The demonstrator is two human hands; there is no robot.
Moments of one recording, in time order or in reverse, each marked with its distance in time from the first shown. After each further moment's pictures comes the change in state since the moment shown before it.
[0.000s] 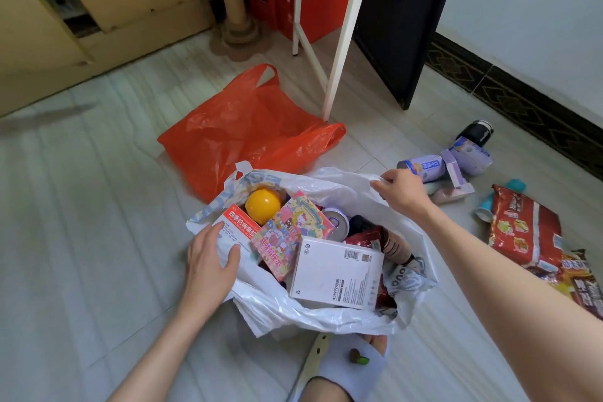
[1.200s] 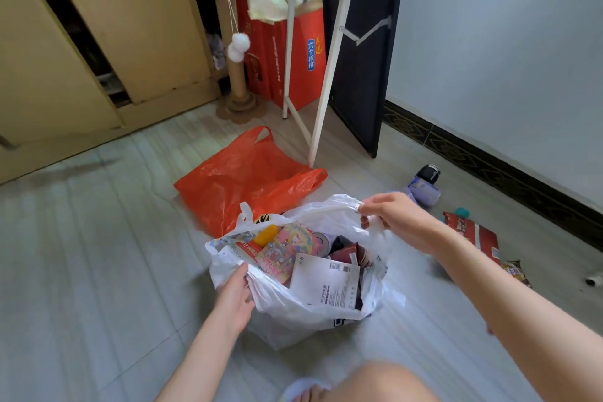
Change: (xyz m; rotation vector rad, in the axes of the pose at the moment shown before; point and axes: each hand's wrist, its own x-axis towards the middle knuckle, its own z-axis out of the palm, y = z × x) left_hand -0.047 0.032 -0.010 -1.230 -0.215 -0.725; right_hand -0.146 -0.059 -0.097 0.430 -0.217 -0.047
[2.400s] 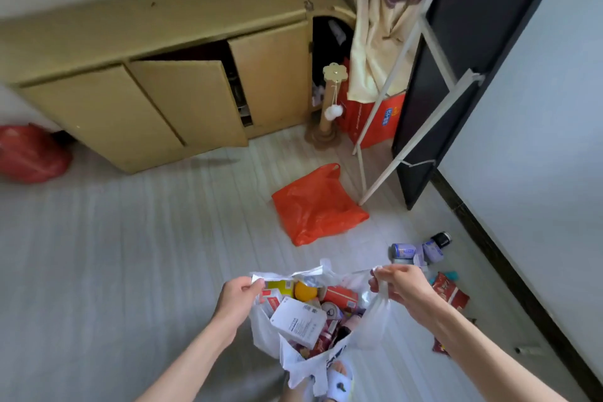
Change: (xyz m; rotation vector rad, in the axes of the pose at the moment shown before) left_hand -0.458 0.297 0.035 0.727 0.254 0.214; right_hand -0.205 -0.372 -0.076 0.109 -0.169 0.389
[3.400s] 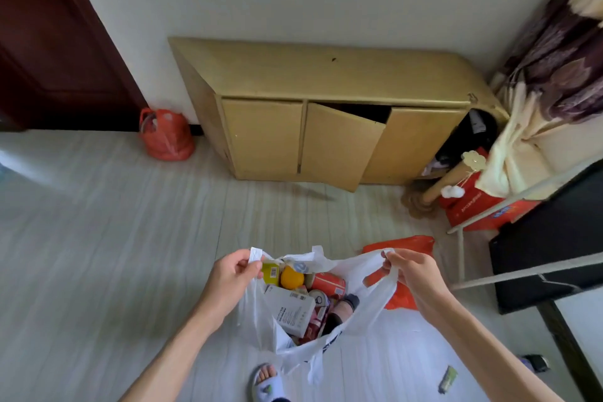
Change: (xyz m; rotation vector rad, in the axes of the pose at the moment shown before) left_hand 0.004 -0.041 -0.413 -0.274 0.236 0.270; right_hand -0.095 -0.191 0.369 -0.151 -0.033 -0.360
